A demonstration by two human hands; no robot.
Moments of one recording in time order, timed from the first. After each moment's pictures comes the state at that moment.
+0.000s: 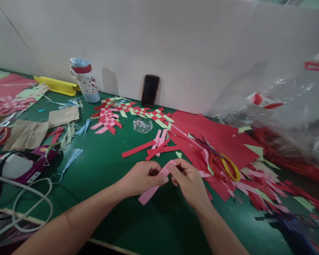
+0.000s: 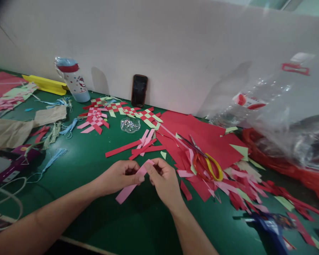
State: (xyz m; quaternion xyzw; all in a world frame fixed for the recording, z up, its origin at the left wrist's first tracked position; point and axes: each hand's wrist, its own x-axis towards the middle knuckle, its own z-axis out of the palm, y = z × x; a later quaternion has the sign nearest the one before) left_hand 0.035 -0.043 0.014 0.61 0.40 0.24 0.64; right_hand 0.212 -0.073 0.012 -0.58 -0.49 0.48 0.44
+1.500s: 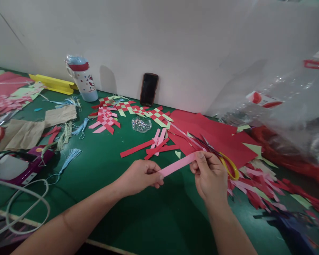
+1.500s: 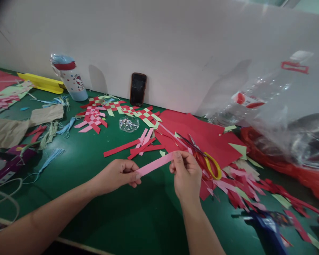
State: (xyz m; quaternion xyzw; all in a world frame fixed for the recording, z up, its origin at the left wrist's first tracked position) left_hand 0.033 -0.040 0.012 0.55 0.41 0.22 0.70; right_hand 0.247 -0.058 0.007 -0.55 -0.39 0.33 0.66
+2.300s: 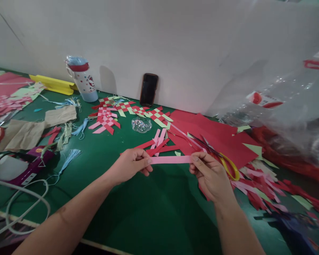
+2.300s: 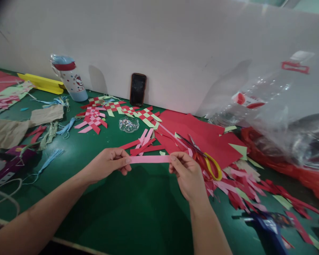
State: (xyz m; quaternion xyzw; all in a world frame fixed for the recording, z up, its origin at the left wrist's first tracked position) left_hand 0.008 -0.020 0.020 0.55 0.43 0.27 0.66; right_hand 0.265 -0.059 0.016 -0.56 -0.38 0.45 0.58
